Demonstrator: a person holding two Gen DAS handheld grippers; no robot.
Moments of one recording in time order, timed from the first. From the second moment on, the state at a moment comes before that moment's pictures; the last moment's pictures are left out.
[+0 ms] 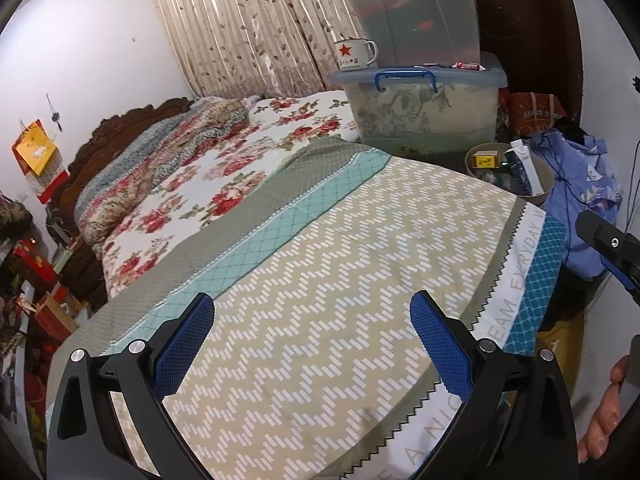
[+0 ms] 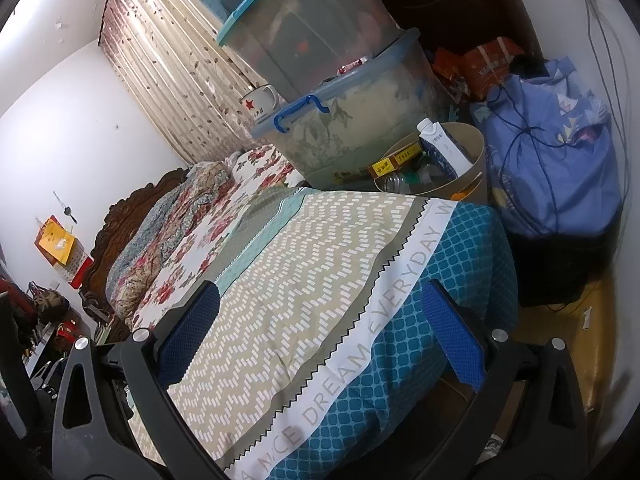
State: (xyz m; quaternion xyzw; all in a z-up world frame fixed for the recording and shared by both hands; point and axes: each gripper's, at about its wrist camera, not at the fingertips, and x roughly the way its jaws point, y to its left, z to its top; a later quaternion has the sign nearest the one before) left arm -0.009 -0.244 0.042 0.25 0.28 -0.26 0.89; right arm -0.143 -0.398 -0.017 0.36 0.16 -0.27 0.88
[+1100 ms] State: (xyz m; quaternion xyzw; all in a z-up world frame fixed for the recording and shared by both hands) left arm -0.003 -0.243 0.033 0.25 0.30 -0.25 0.88; right arm -0.143 -0.394 -0.019 0.36 0.16 -0.27 0.88
